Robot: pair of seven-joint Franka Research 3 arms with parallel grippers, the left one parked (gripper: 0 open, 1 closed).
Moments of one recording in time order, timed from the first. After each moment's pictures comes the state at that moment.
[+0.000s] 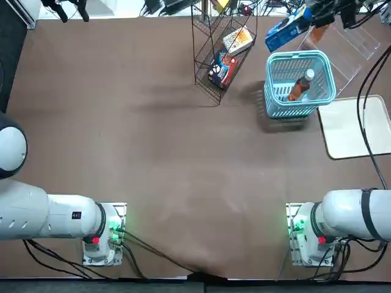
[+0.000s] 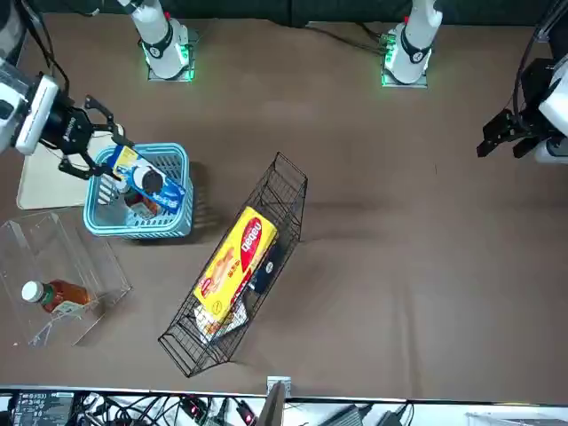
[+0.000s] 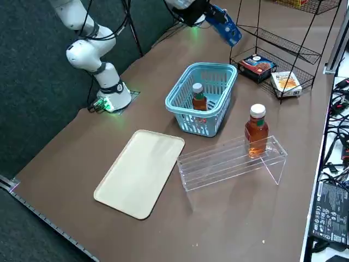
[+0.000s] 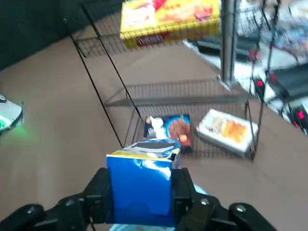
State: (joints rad) arm -0.12 -0.13 0.01 -2.03 0.90 1.89 -1.42
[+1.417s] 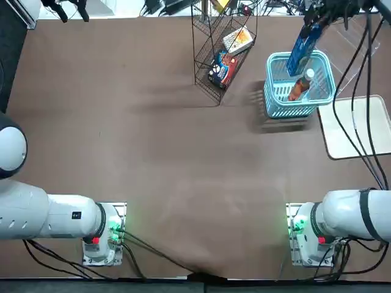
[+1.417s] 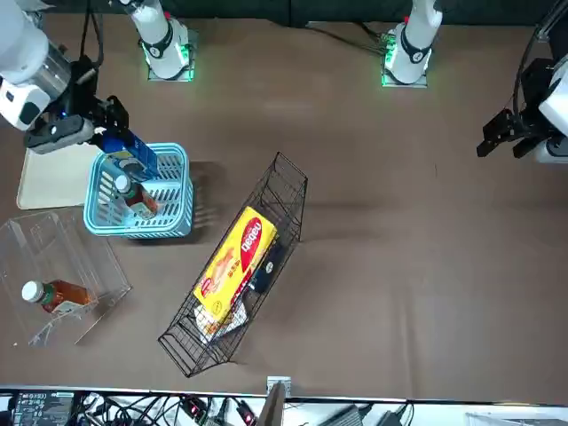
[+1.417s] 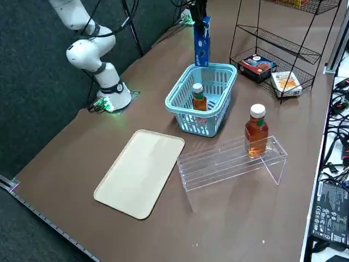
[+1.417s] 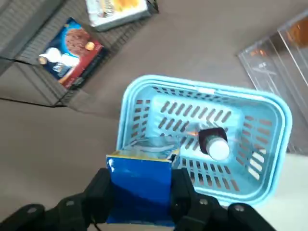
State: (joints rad) arm -0.11 -0.13 0.23 -1.86 0.15 1.77 -0.10
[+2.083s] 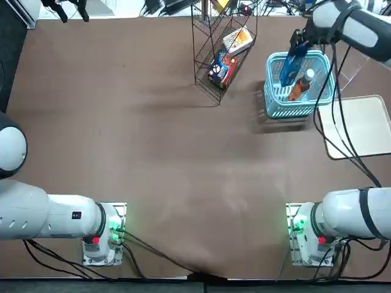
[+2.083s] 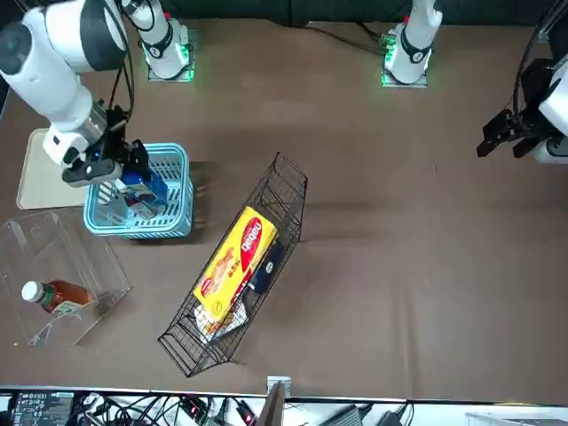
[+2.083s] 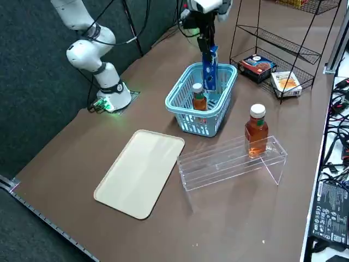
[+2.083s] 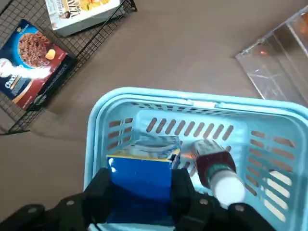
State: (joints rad) arm -0.09 -0.07 0.24 -2.08 0.10 2.09 -0.04
